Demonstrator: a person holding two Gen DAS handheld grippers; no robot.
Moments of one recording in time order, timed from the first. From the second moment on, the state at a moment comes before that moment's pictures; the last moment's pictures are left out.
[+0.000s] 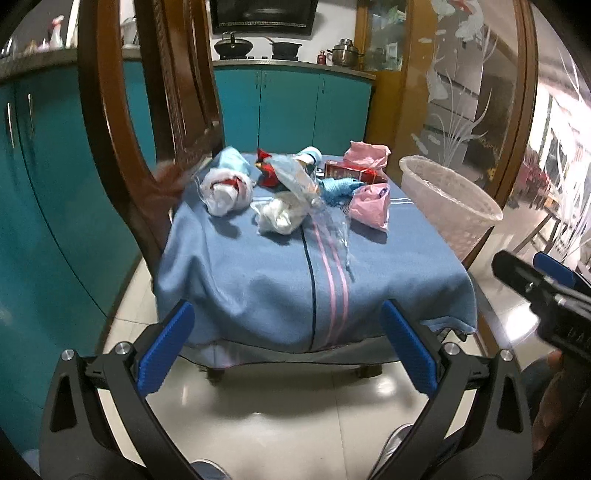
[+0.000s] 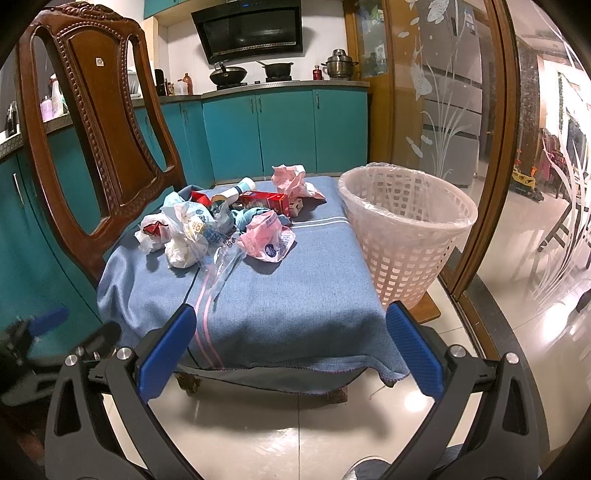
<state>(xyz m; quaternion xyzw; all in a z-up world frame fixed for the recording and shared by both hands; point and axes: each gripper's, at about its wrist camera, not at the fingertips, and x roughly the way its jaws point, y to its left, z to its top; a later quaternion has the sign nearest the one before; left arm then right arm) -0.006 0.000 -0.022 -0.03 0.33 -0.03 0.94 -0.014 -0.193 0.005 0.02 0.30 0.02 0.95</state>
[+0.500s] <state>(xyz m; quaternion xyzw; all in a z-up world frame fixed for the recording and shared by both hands) 0.034 -0.023 -0.036 -0.04 0.43 -0.06 0.90 -0.010 -0.212 0.010 0.06 0.30 0.02 0.95</state>
